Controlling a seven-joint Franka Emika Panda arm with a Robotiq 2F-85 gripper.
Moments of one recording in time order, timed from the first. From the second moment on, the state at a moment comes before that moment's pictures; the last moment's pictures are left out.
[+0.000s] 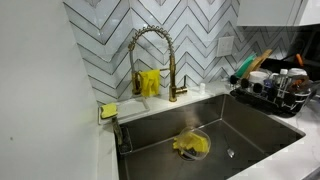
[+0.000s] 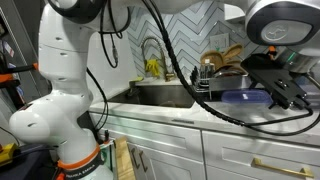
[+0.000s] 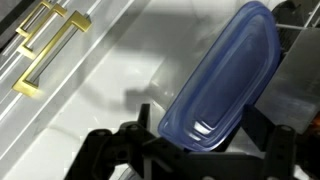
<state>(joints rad) -0.39 0.43 -0.19 -1.61 0.69 1.82 -0.72</state>
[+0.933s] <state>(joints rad) -0.45 0.51 -0.16 -1.47 0.72 1.77 -0.73</state>
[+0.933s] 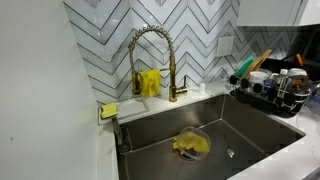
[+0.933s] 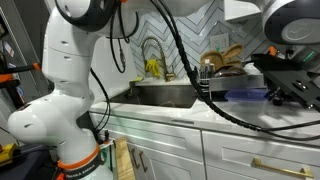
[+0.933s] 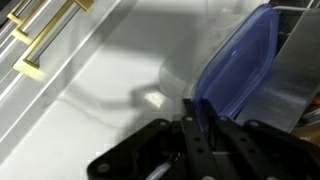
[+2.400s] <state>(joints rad) -0.53 0.50 -0.15 -1.38 0.90 1.43 -0.72</state>
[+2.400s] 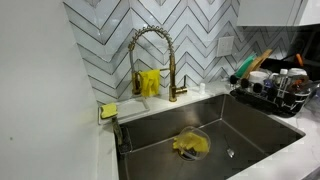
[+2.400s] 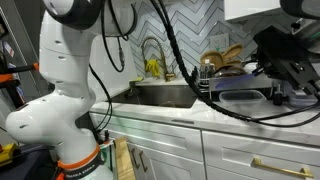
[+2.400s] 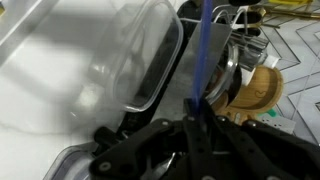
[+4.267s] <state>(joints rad) -0.14 0.00 -0.06 -1.61 0.20 1.49 -0.84</state>
